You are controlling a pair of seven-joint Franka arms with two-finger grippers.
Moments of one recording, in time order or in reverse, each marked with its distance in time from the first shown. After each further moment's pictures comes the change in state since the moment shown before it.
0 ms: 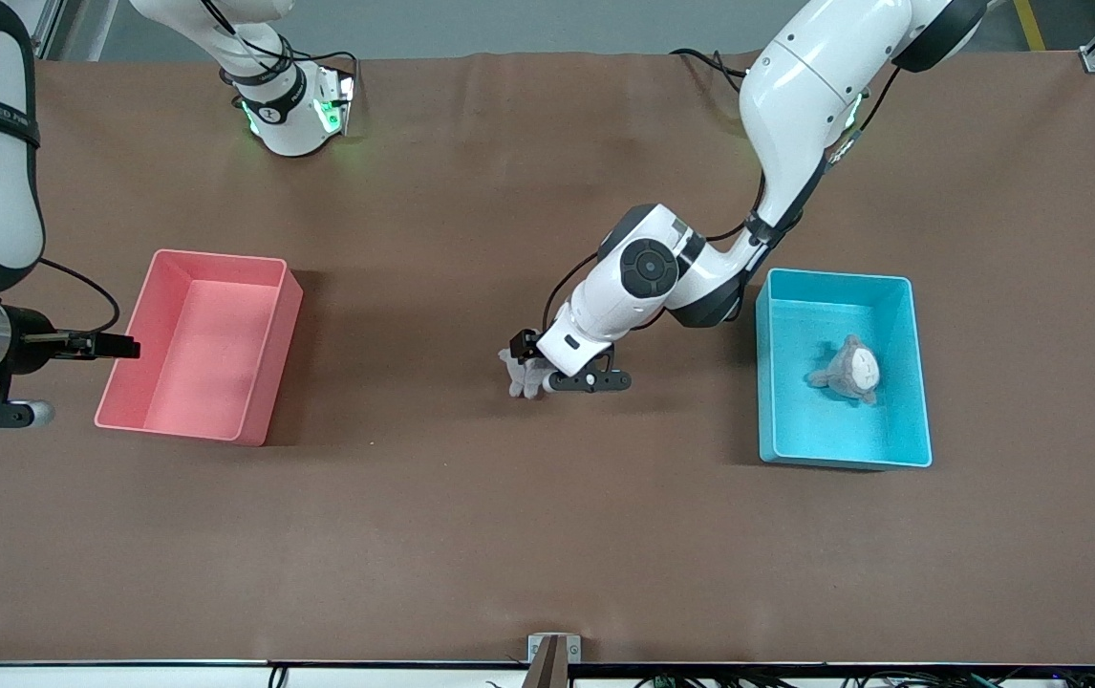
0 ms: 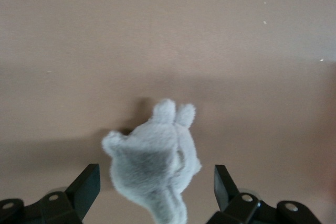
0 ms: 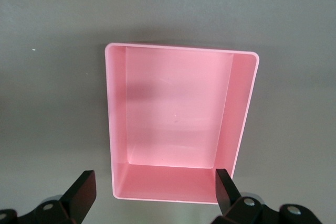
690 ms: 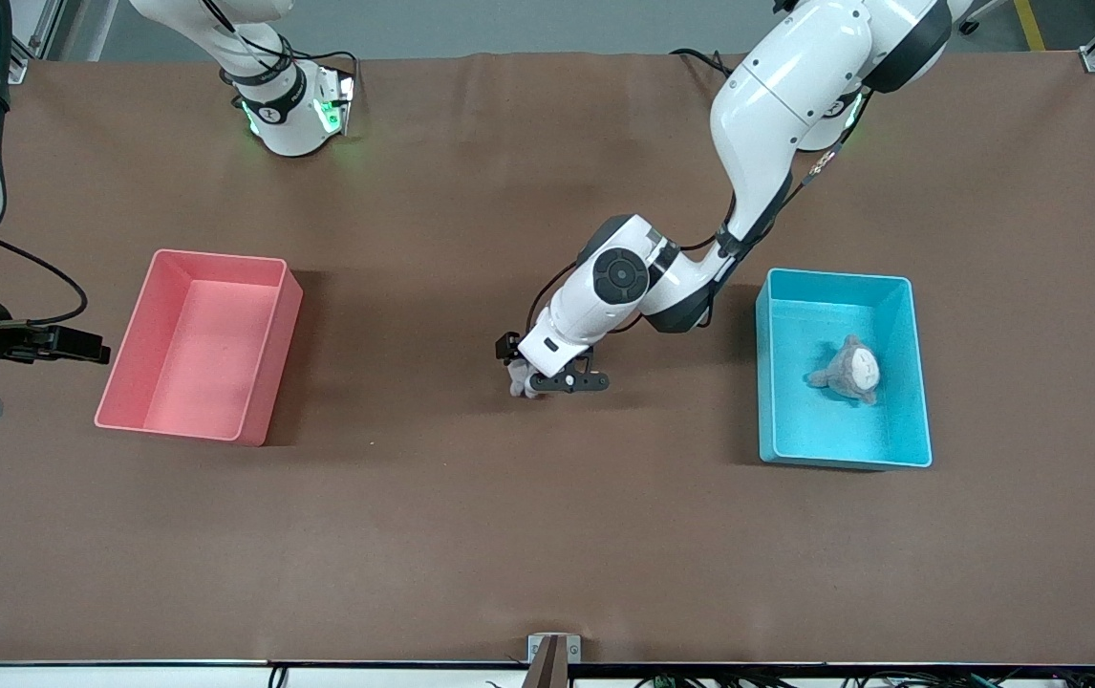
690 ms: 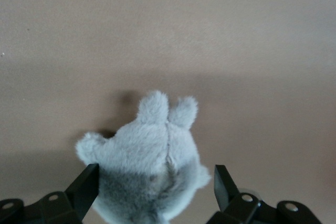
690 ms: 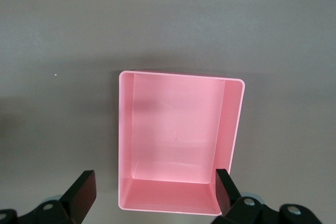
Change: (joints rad) left arm -0.096 0.082 0.065 0.038 0.000 0.036 -0.017; right arm -0.002 -0.011 0.004 0.094 0.000 0.002 0.001
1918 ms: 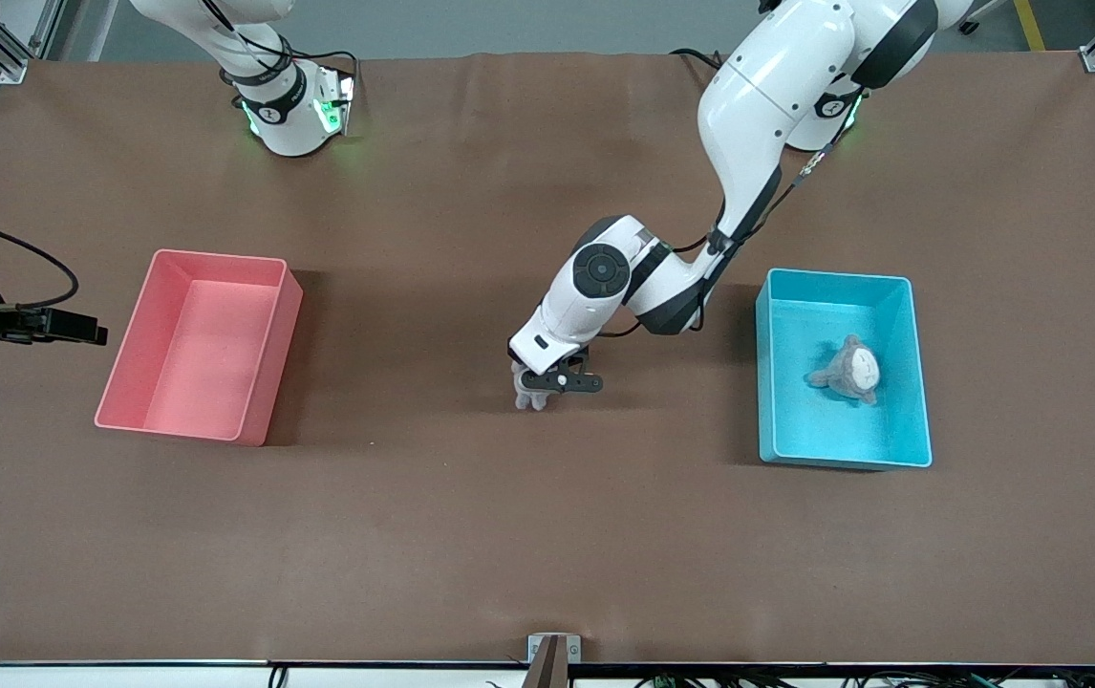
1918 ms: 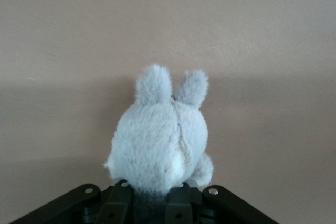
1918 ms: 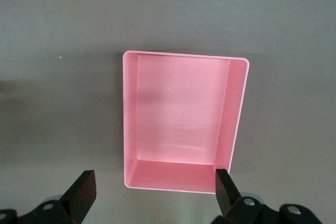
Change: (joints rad) left arm -0.044 -0.029 0.066 0.042 0.107 -0.116 0.013; right arm -0.010 -0.035 0.006 0.003 0.017 -0.088 0.000
